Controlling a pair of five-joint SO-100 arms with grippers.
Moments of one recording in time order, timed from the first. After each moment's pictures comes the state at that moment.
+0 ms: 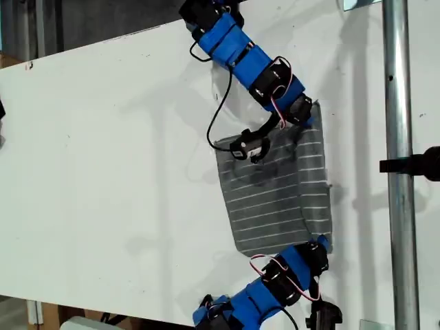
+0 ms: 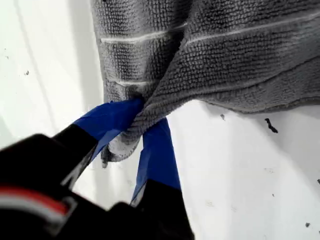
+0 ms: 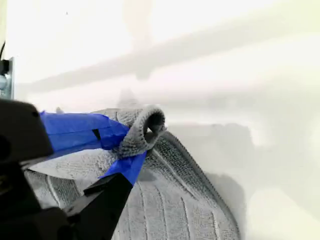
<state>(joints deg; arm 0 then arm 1) 42.4 56.8 50.3 73.4 -72.7 -41.0 67.9 70.6 70.6 74.5</state>
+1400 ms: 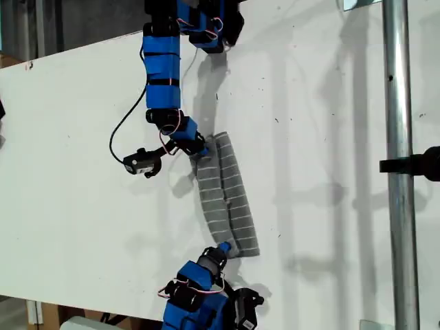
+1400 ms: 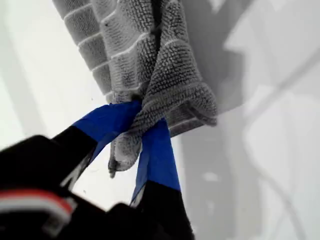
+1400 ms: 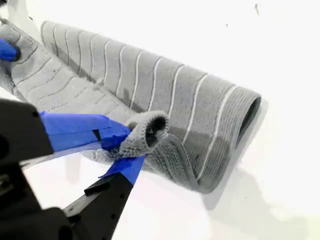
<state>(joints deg) 10.2 123.0 126.1 66.2 -76.0 5.0 81.8 89.0 65.6 39.7</state>
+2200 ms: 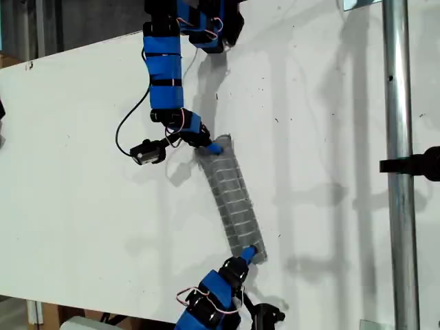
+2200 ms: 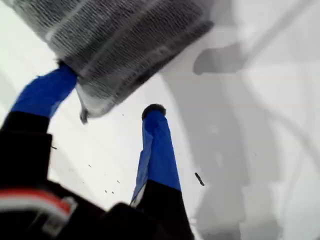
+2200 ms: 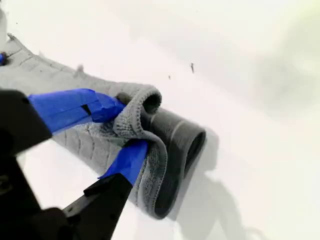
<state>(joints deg) 25.6 132.4 136.5 60.5 -93.8 6.5 84.4 94.2 73.3 47.8</state>
